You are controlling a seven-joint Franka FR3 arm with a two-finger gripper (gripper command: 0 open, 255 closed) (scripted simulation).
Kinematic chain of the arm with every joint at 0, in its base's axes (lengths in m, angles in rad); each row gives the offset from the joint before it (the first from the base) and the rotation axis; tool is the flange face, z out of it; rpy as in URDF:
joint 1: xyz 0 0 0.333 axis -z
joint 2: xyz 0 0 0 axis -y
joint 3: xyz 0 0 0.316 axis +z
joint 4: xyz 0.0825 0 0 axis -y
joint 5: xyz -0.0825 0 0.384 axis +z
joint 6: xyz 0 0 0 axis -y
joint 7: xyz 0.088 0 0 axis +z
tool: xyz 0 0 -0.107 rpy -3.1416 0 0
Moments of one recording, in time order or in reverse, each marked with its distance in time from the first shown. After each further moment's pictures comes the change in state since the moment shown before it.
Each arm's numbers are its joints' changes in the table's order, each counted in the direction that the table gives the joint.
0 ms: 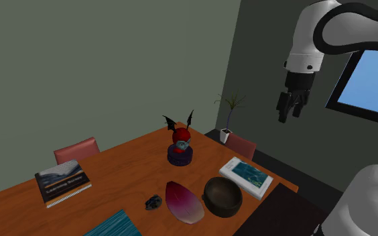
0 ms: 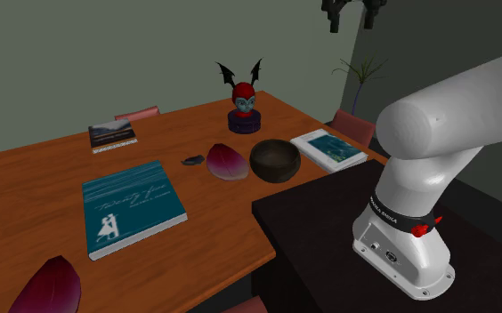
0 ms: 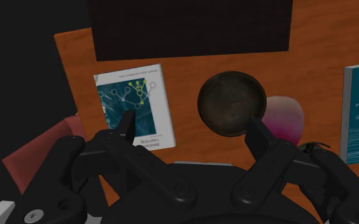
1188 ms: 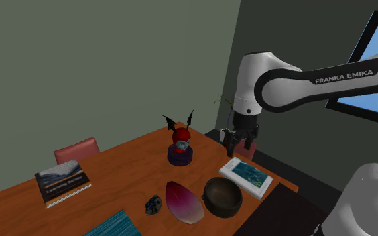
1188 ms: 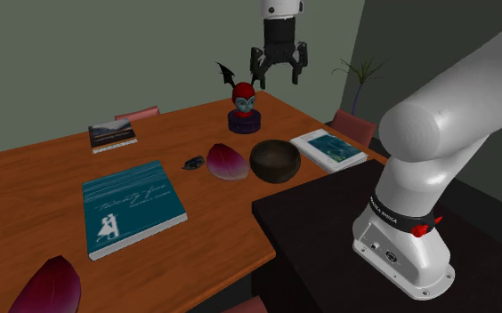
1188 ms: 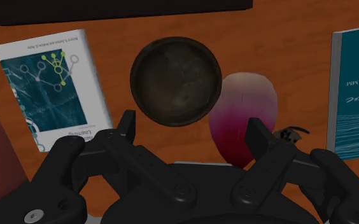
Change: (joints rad) arm -0.089 -0.272 0.246 -0.160 0.152 0.473 -0.269
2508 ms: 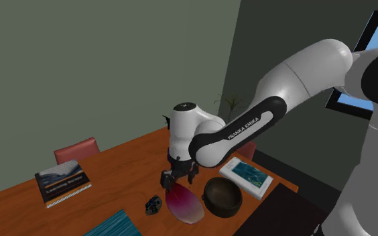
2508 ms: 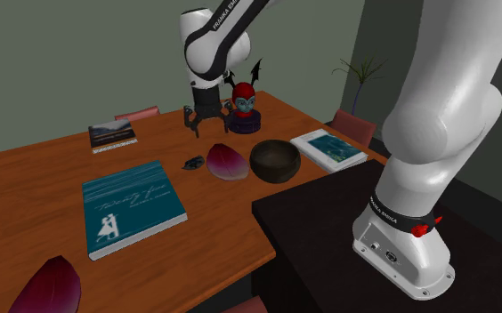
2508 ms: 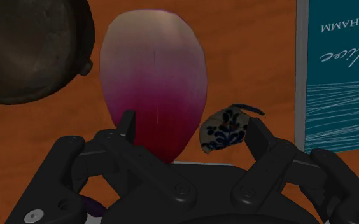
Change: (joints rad) arm -0.082 -0.740 0.190 0.302 -0.258 0.451 -0.457
